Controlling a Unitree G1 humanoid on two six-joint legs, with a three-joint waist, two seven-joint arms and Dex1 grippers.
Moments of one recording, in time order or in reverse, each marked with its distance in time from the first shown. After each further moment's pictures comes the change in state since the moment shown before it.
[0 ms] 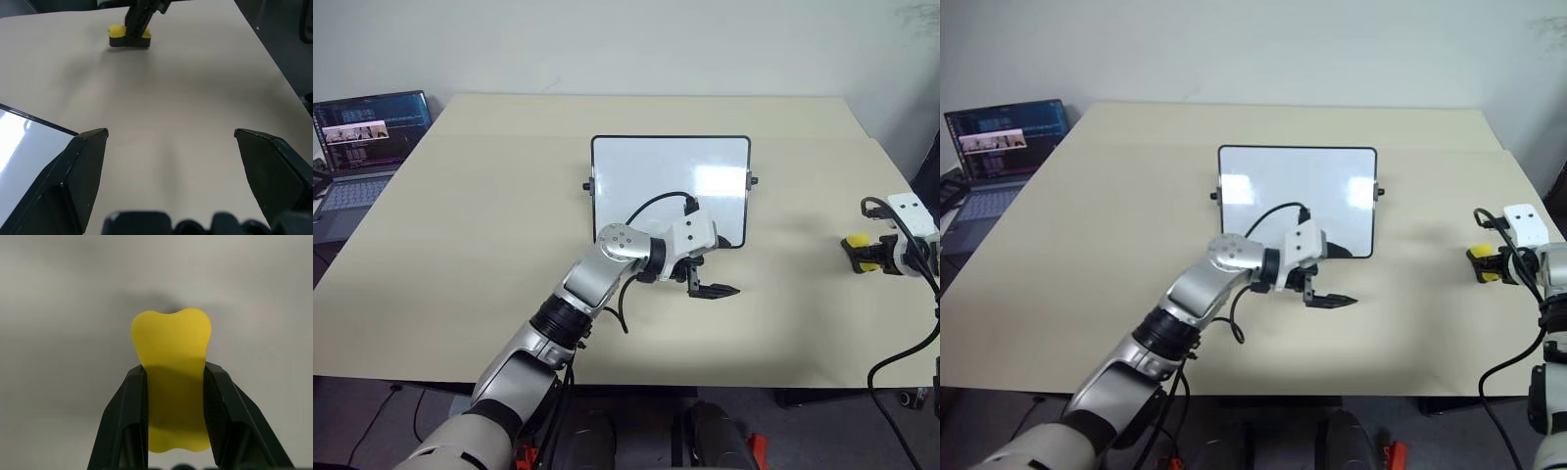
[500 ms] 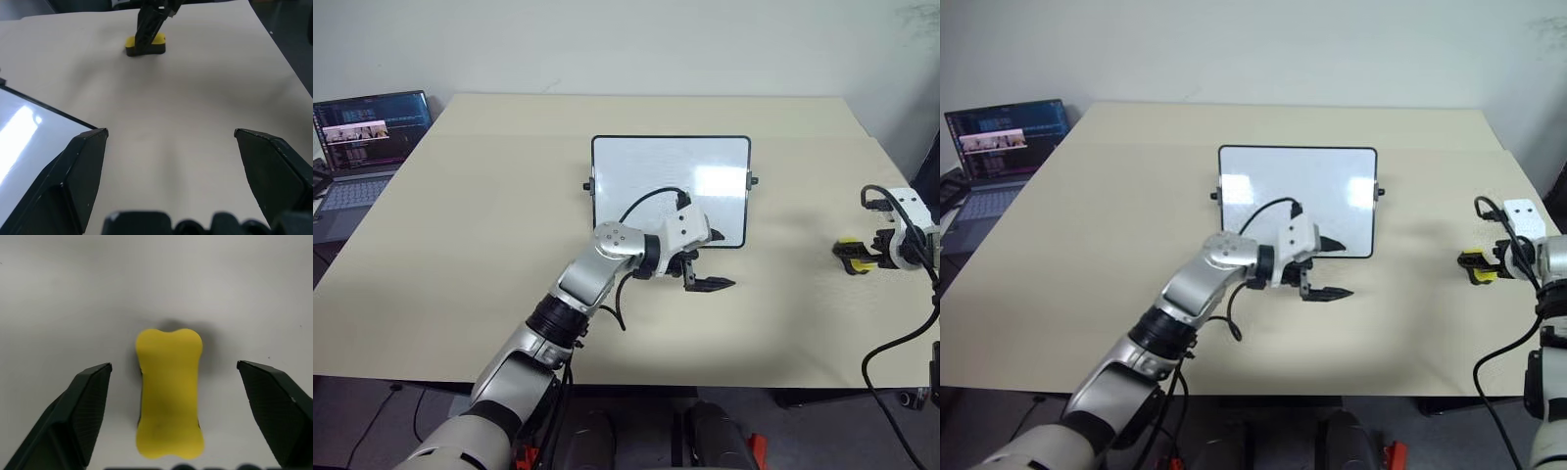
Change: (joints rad) left arm 0.005 0.016 0.055 0.000 -0.003 0.008 0.021; right arm -0.103 0.008 0.026 0.059 0.032 0.060 -0.016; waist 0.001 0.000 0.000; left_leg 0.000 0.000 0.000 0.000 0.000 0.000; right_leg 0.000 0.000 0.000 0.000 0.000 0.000
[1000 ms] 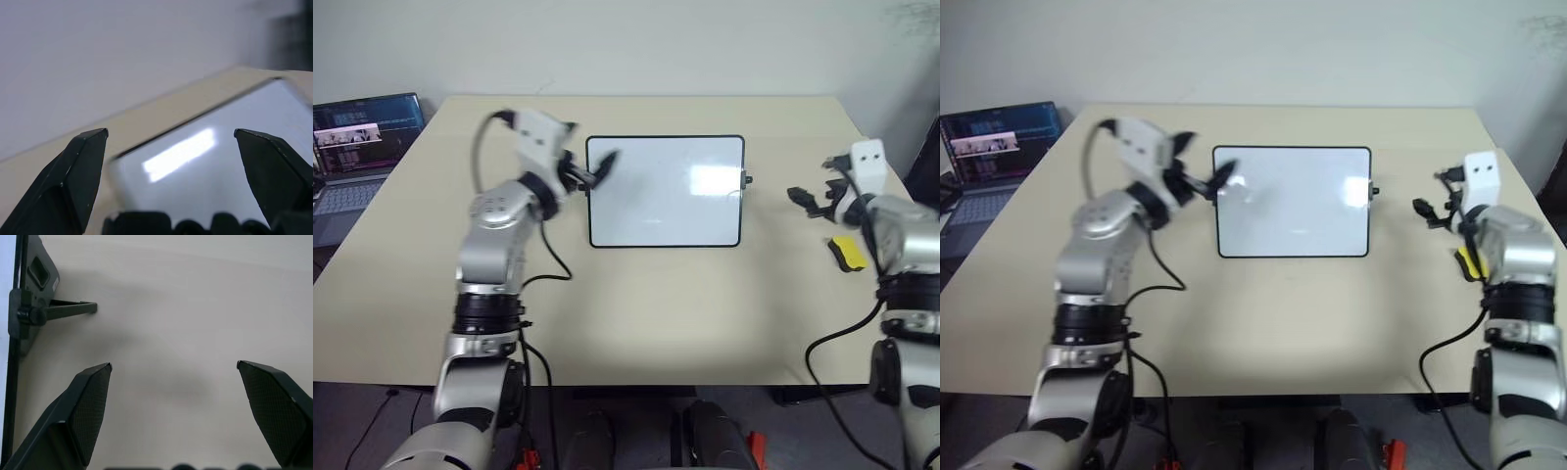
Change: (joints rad) left arm 0.080 0.179 0.602 -0.033 -0.029 -0.017 0.521; right arm 0.095 0.339 -0.177 -0.222 0.108 -0.406 -0.294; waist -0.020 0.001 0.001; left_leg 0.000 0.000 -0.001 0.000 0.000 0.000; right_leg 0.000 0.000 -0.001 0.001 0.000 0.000
